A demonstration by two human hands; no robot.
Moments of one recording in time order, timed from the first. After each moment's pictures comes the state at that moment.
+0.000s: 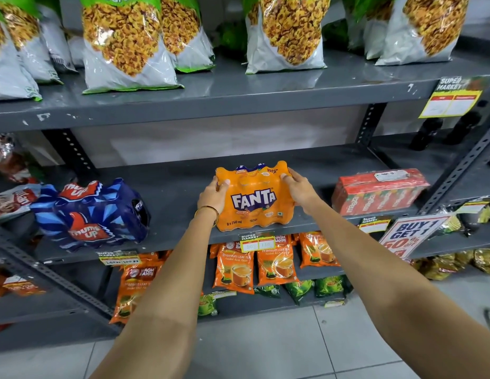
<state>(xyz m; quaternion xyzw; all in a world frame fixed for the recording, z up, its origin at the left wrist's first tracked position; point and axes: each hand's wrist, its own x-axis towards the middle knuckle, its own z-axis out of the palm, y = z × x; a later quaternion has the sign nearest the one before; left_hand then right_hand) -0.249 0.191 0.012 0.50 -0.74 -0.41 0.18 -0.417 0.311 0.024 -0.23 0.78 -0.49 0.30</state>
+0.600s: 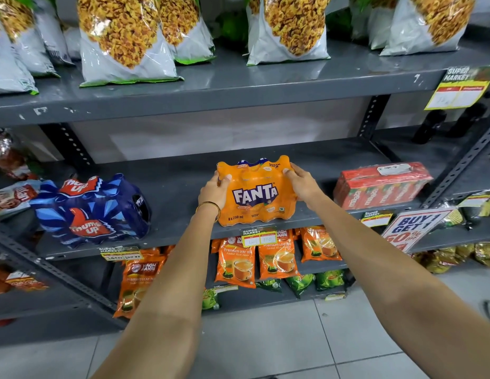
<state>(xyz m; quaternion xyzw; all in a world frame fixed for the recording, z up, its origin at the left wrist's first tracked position) -0.249 0.193 0.013 0.50 -0.74 -0.40 0.18 -0.414 0.317 0.029 -0.24 0.79 -0.48 0.30</state>
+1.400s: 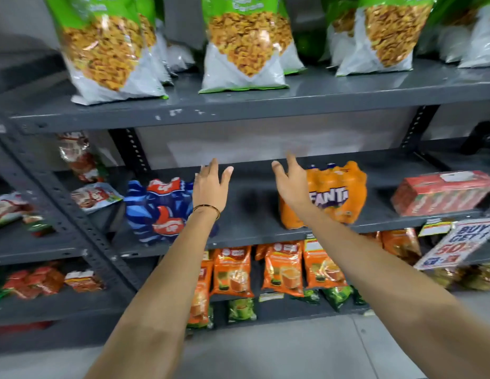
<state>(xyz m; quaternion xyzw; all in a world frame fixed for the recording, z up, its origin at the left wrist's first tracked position) -0.083 0.106 0.050 0.45 -0.83 -0.18 0.28 -0.225 0.209 0.058 -0.35 0.77 -0.52 0.09</state>
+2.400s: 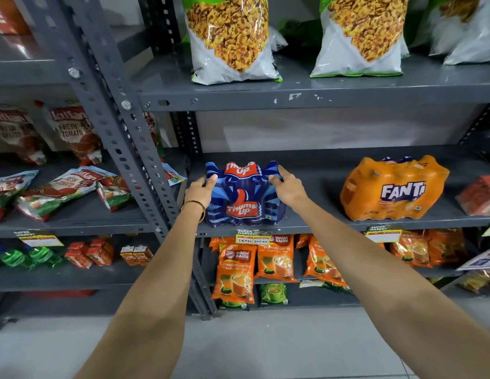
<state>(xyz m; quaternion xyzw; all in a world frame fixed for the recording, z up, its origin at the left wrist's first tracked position) 0.095 -0.011 0.020 0.56 -0.68 -0.42 0.22 -0.085 0.103 0.027 -0.34 0.82 -0.39 0.25</state>
